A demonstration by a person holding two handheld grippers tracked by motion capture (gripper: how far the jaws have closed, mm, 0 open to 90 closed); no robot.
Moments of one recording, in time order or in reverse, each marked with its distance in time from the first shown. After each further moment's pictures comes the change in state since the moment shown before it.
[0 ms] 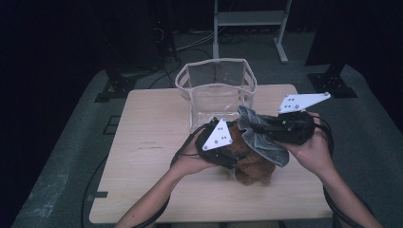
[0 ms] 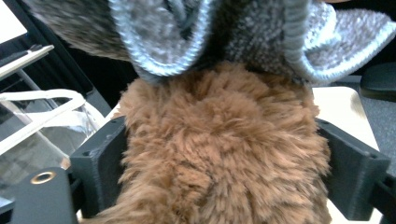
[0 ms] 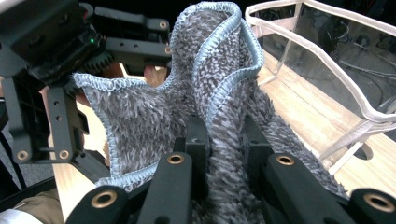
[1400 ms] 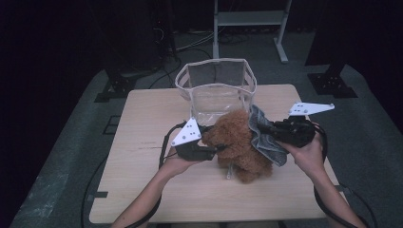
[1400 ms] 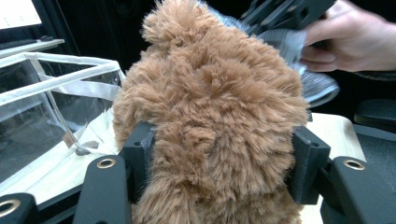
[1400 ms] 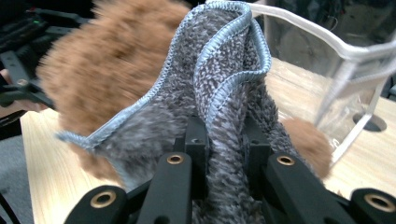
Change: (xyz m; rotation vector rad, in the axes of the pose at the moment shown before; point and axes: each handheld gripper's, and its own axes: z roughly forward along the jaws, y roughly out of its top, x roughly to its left) left arm 0.025 -0.053 -0.032 -0.147 -0.004 -0.186; right arm -0.042 -0.062 0.022 -0.117 0.005 0.201
